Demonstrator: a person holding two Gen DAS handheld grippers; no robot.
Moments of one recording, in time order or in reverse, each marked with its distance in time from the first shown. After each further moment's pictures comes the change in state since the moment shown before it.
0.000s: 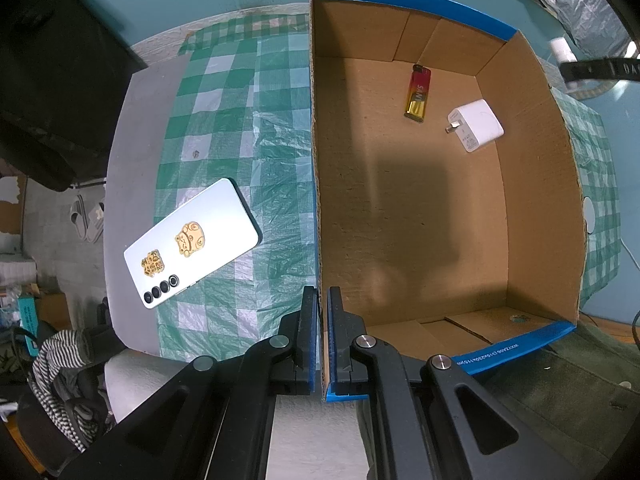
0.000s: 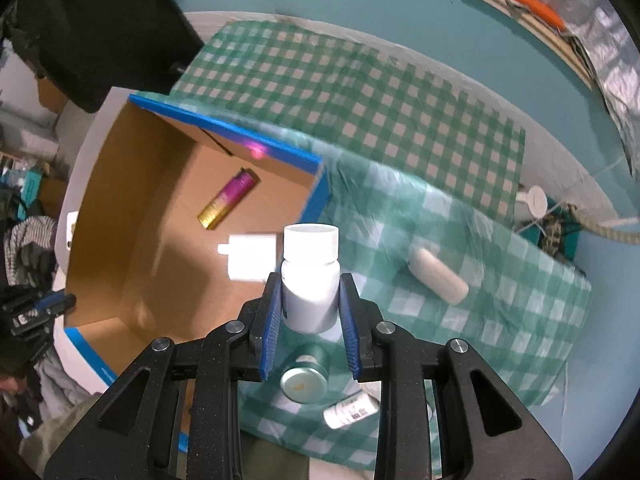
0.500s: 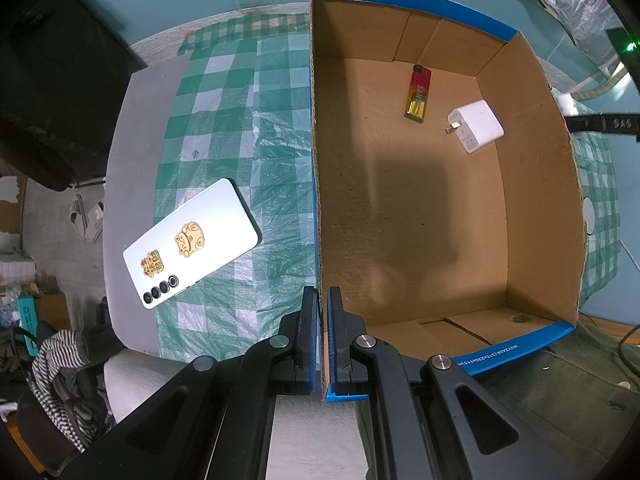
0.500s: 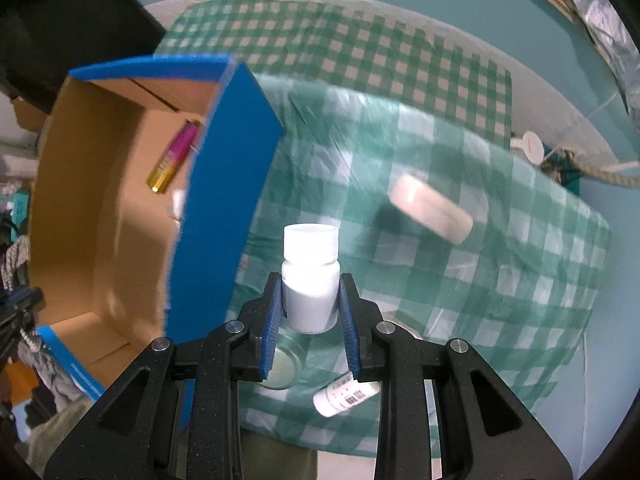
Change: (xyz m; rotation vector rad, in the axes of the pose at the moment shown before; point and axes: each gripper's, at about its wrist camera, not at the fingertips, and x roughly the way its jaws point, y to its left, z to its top) left arm -0.001 -0.001 0.000 -0.002 -0.001 0.000; right arm 0.032 -0.028 -0.042 0.126 0.073 -0.007
